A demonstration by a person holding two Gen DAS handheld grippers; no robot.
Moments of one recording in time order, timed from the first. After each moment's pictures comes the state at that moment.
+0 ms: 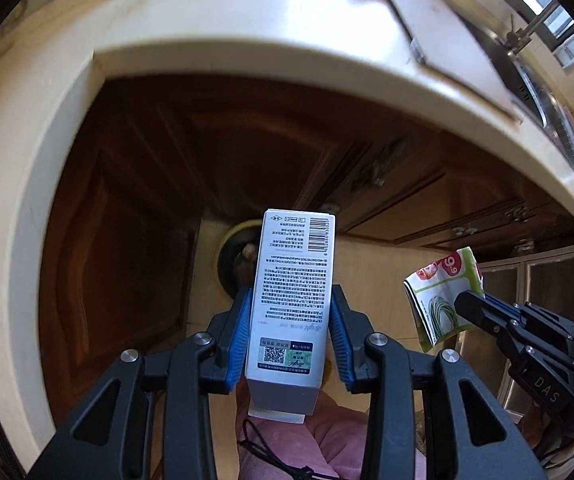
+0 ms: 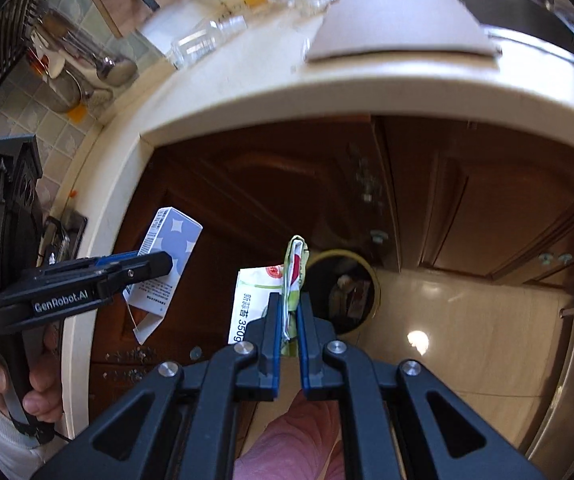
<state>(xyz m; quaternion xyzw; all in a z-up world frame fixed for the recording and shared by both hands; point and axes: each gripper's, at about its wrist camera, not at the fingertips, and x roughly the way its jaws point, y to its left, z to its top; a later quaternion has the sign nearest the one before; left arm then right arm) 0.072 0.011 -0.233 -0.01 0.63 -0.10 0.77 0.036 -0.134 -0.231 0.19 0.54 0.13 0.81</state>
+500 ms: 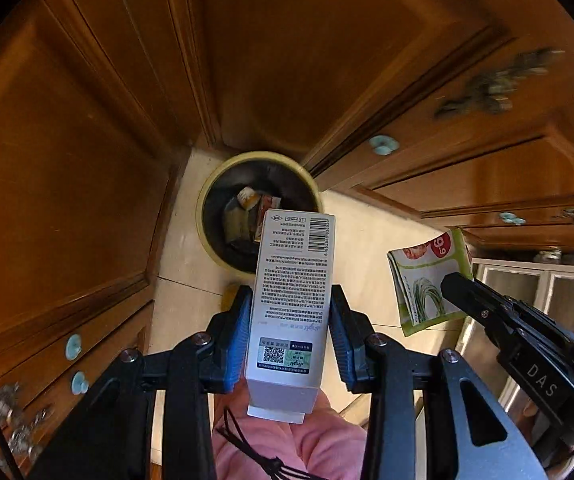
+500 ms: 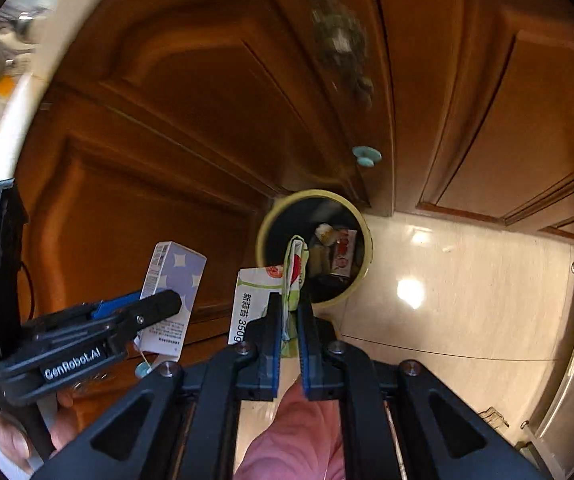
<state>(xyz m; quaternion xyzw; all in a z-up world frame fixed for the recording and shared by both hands) 0.067 0.034 -0.417 -0.07 0.70 -0.07 0.71 0.076 -0.103 -0.396 0.19 0.62 0.08 0.76</state>
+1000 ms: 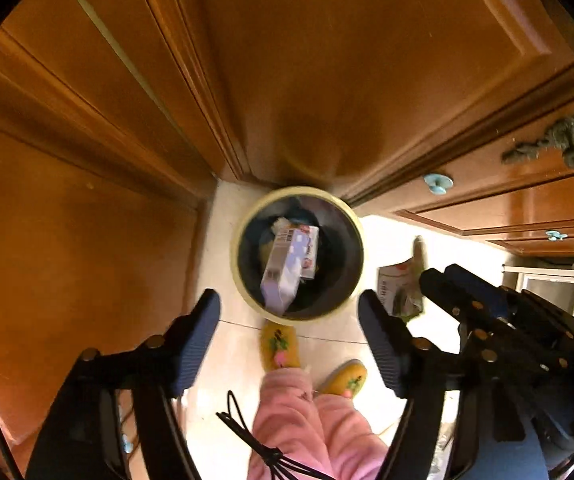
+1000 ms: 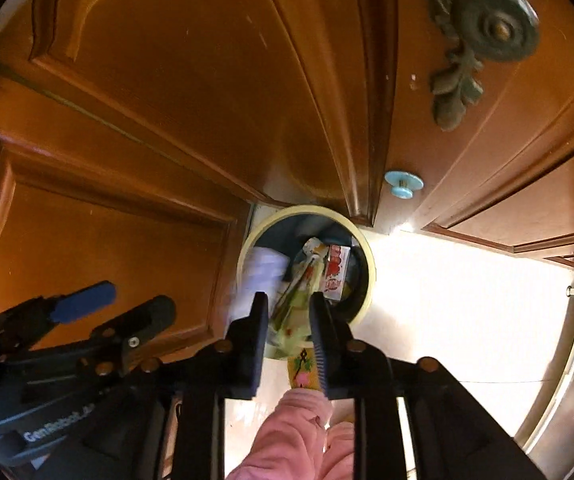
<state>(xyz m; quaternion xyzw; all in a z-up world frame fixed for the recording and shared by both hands) 0.130 0.038 -0.434 0.01 0.68 -0.05 0.73 0.145 -0.062 -0.433 0.16 0.62 0.06 0.76</state>
